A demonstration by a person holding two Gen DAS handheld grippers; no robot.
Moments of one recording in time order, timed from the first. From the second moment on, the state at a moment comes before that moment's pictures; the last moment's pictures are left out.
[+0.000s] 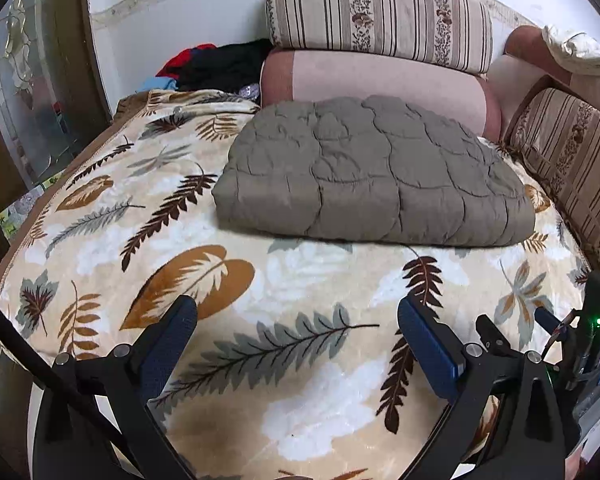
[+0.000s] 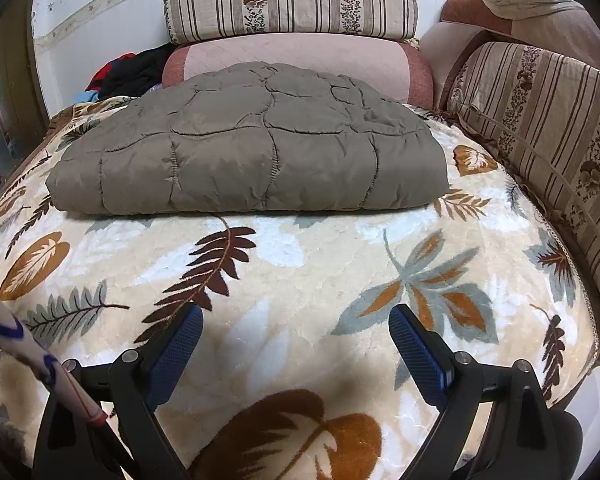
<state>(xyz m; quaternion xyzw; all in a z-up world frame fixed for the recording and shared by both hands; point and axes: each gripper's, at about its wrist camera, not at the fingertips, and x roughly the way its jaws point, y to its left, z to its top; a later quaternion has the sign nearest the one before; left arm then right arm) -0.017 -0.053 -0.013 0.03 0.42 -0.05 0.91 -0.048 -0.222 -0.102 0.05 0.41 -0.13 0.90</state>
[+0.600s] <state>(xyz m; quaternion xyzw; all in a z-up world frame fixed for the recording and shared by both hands) -0.015 -0.054 -0.024 0.04 0.44 -0.05 0.90 -0.050 -0.218 -0.105 0.04 0.42 -0.13 0.90</state>
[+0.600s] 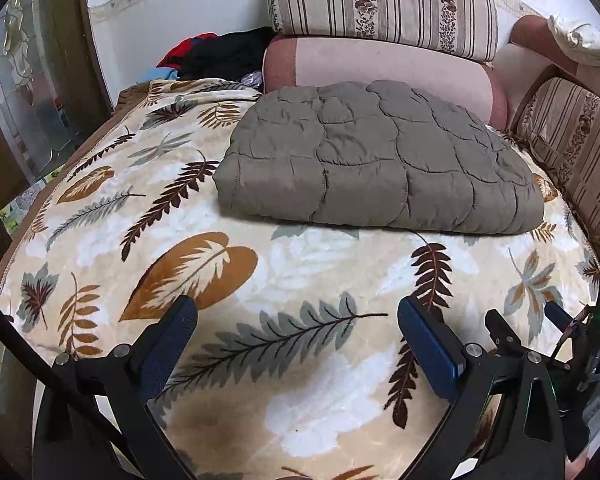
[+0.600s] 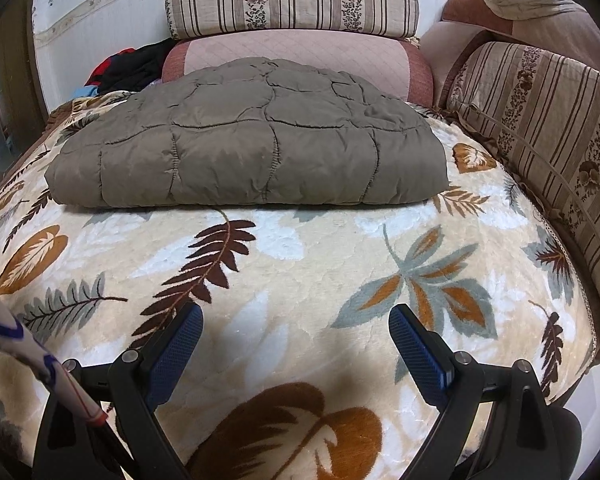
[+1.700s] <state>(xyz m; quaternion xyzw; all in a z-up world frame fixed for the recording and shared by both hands) -0.016 -0.064 -0.036 0.03 0.45 -0.07 0.89 -0.057 -0.224 -0.095 0.03 0.40 -0.15 0.90</state>
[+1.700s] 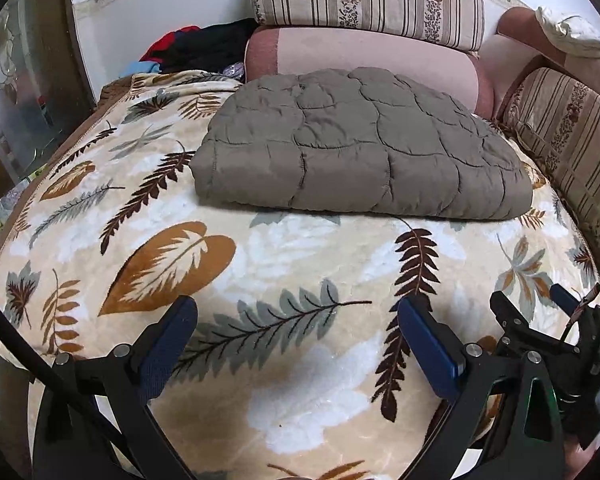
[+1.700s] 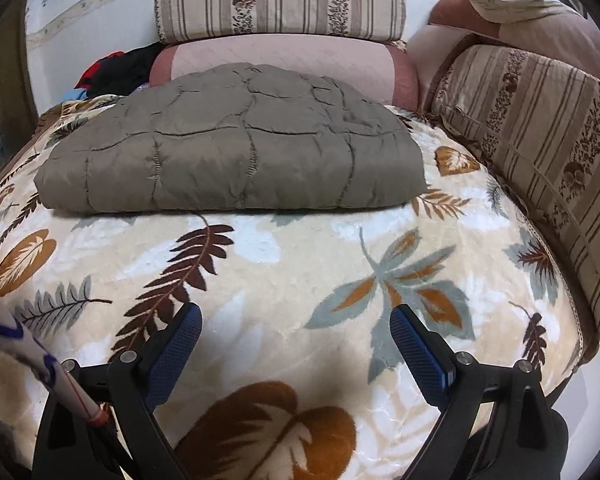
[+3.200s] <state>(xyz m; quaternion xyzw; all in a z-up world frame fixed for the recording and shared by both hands) -0.017 -0.070 -0.047 0.04 0.46 -0.07 0.88 -0.069 -0.227 -0.098 0.02 0.40 -0.17 0.90</state>
